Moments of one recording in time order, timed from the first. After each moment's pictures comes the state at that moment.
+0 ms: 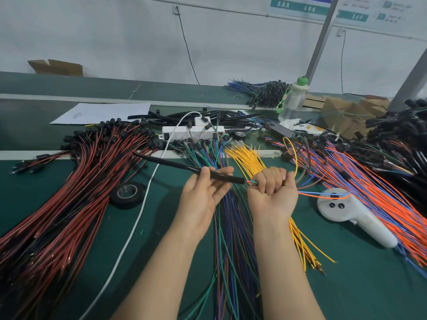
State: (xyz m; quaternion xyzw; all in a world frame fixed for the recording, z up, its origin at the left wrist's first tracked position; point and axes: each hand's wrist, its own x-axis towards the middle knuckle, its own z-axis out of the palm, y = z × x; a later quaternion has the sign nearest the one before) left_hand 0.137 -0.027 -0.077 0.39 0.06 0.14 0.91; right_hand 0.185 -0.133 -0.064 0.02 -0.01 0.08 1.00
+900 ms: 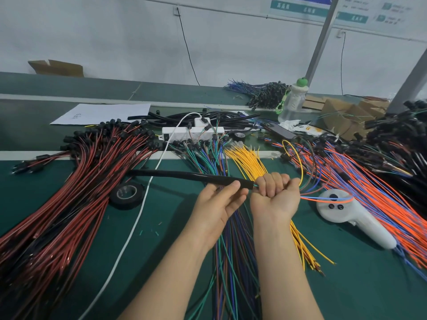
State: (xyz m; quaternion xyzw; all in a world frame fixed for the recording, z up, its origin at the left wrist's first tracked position) left_hand 0.136 -0.046 -0.088 0.40 0.06 0.07 0.91; right_hand 0.186 -0.134 -0.064 -0.08 0.05 0.00 1.00
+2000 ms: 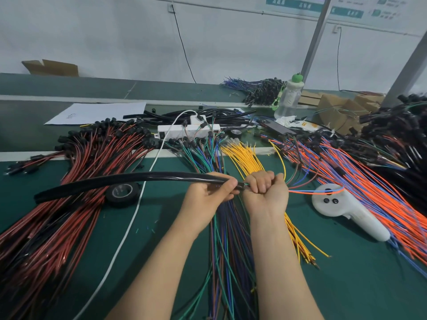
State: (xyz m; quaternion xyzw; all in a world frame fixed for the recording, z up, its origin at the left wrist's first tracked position) left_hand 0.137 -0.030 -0.092 0.63 -0.04 0.15 0.76; right_hand 0.191 -0.135 -0.070 -0.06 0.09 0.09 0.99
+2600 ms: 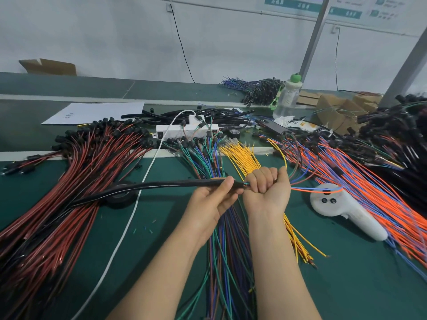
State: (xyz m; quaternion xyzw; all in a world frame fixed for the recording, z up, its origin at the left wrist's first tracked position) left_hand 0.140 -0.045 -0.097 0.43 0.04 0.06 0.90; right_hand 0.187 -0.136 -0.065 -0.10 0.05 0.05 0.99
